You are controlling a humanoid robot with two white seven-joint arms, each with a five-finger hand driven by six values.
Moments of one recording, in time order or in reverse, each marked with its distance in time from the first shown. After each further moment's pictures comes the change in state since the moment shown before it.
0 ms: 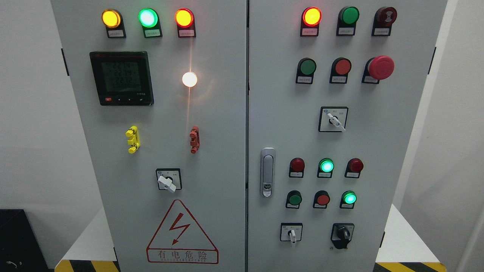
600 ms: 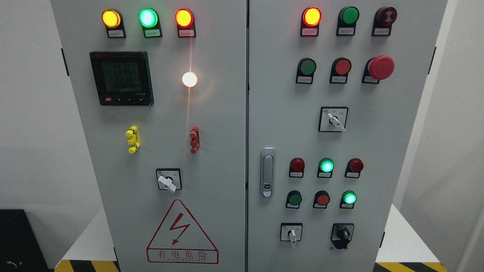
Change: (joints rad) left arm 0.000 0.000 0.000 0.000 0.000 0.000 0.000; right arm 0.002 0.003 0.001 -0.001 0.000 -0.002 0.025
